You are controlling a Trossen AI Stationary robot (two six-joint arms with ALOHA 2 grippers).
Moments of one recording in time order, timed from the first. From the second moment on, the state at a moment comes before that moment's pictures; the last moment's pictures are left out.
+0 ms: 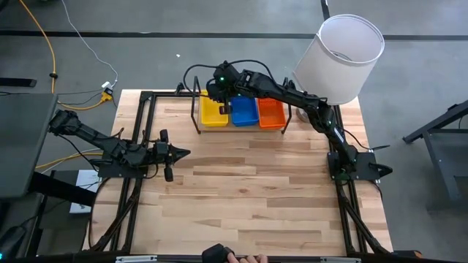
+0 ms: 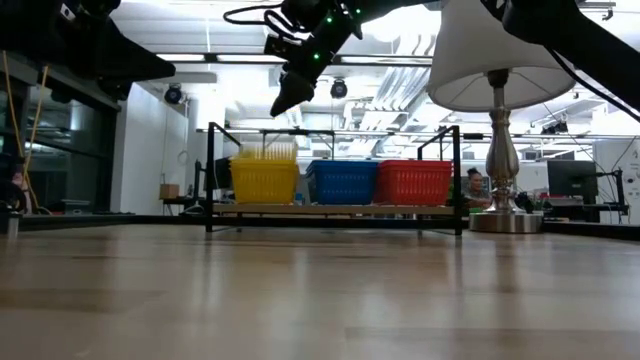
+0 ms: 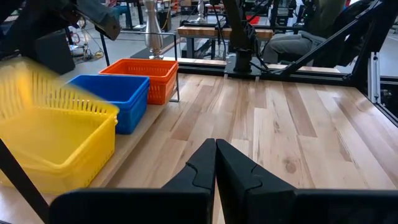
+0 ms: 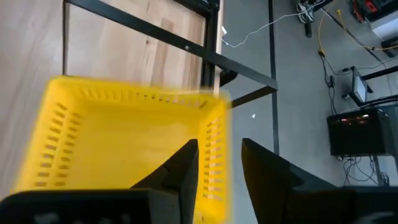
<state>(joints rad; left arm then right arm) -0.30 0.52 0.23 0.07 -0.64 -0.13 -0.36 2.25 2.32 -0.78 0.13 -0.71</state>
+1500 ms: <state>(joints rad) -0.30 0.52 0.23 0.07 -0.63 -0.10 0.09 1.16 0.97 -0.61 0.10 -0.02</state>
